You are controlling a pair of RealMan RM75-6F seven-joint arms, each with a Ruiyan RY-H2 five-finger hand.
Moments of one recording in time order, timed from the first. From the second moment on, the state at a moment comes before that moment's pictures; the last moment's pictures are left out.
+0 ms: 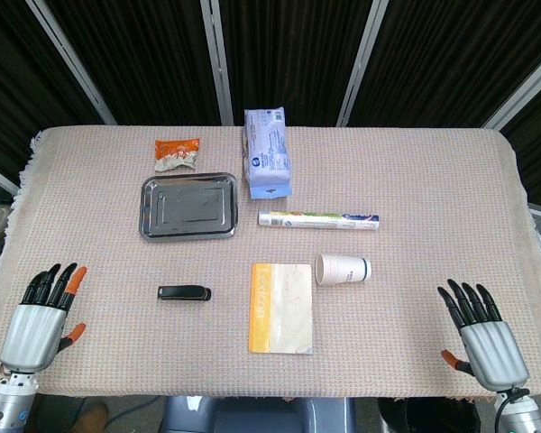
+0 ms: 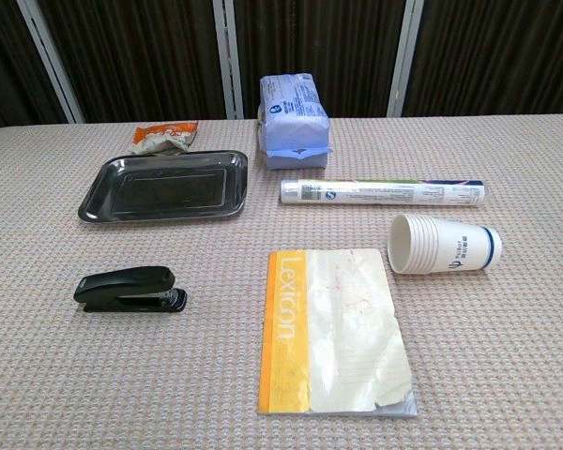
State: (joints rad) left arm -0.06 -1.32 0.00 -1.60 1.69 1.59 0.47; right arm 0.04 -1.13 -0.04 -1.66 -1.68 1.50 -0.25
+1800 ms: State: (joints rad) left arm -0.36 -1.73 -0.06 -1.27 1.58 1.23 0.56; right arm 0.09 -1.09 -0.03 -1.66 -1.65 1.43 -0.14
